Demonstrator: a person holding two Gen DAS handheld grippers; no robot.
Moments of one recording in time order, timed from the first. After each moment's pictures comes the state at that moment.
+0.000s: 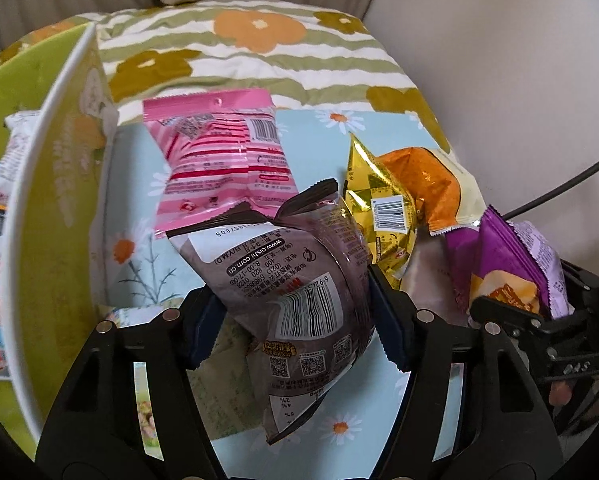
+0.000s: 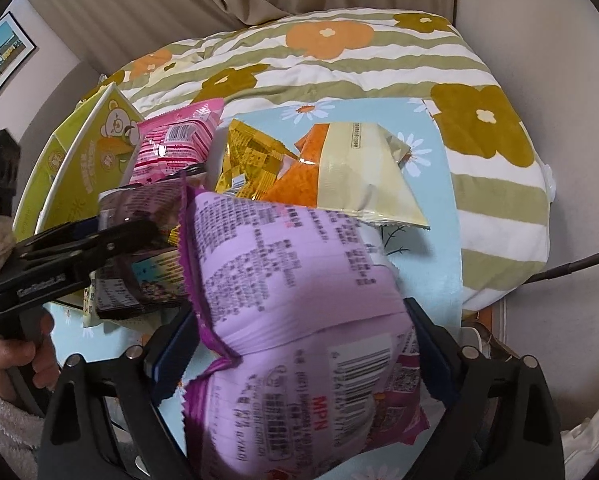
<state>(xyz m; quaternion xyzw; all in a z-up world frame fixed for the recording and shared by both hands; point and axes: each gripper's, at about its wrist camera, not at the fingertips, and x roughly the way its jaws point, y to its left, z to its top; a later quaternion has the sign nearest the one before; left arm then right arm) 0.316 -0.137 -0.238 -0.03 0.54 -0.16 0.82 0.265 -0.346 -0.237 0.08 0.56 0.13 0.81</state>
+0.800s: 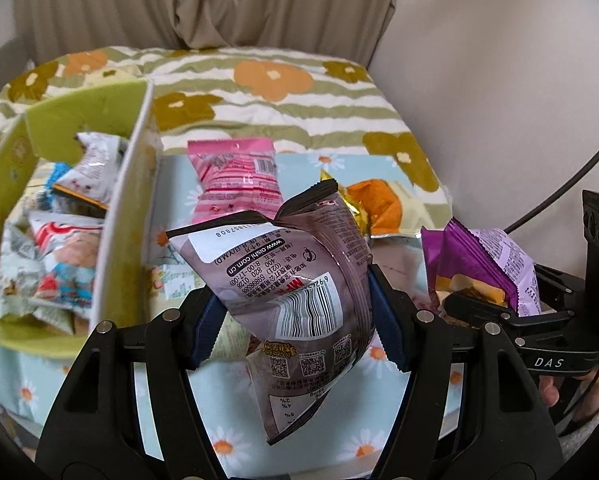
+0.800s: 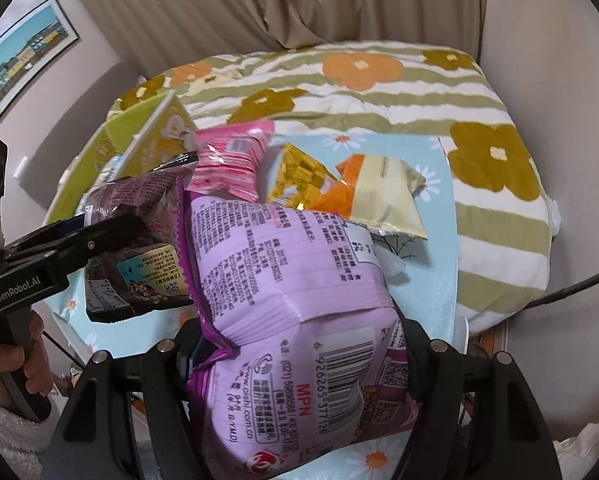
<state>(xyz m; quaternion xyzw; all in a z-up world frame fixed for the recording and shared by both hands) 0.235 -0.135 -0.157 -0.04 0.47 -0.12 0.87 0.219 -0.344 -0.184 0.05 0.51 0.18 0.84</state>
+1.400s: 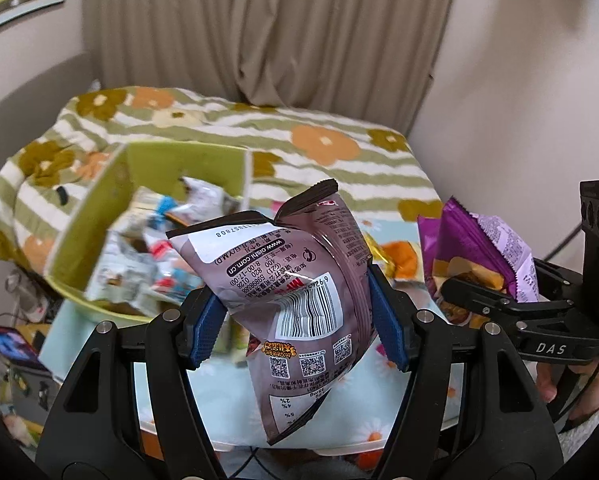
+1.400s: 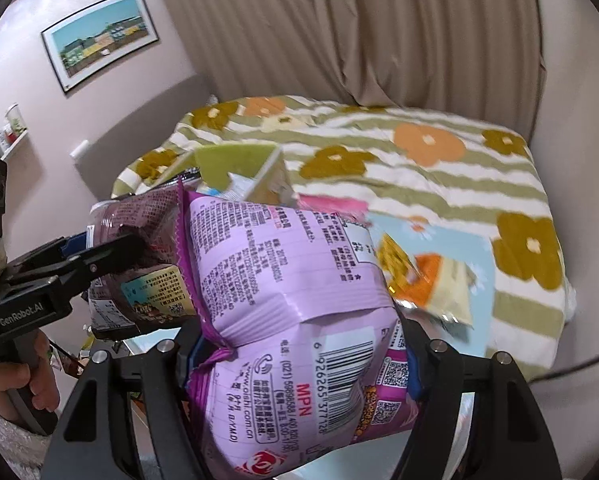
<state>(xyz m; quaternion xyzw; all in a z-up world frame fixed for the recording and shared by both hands) 0.165 -0.064 -0.060 -0.07 0.38 -0.03 0.92 0.199 -0.282 -0.095 0.01 0.41 0.28 0.87</state>
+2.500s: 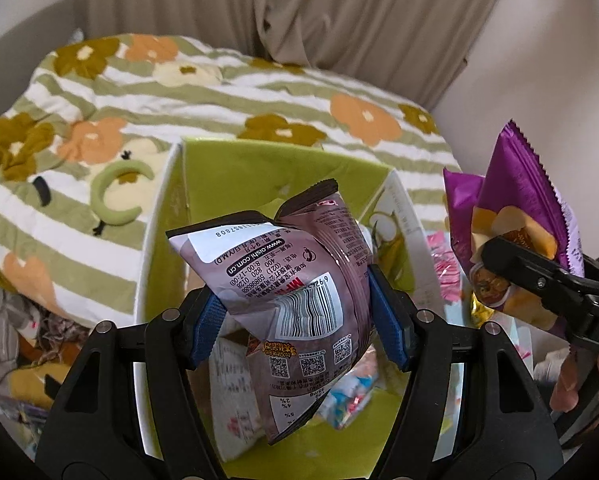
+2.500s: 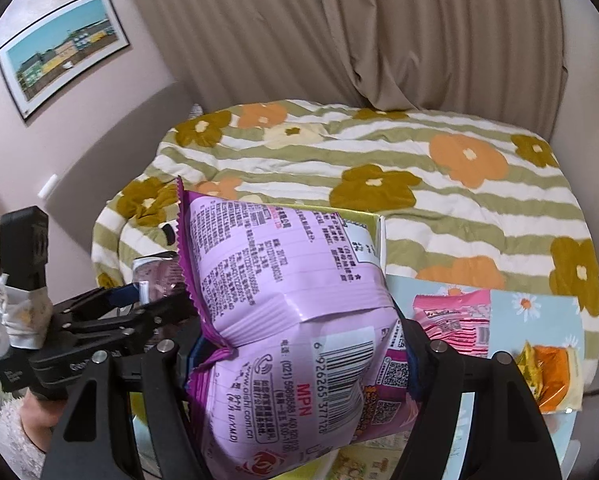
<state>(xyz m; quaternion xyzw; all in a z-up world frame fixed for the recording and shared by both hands) 0.364 0.163 -0.136 -0.10 0.48 -0.09 0.87 0.328 -0.054 -0.088 0.05 0.44 0.22 0.87</state>
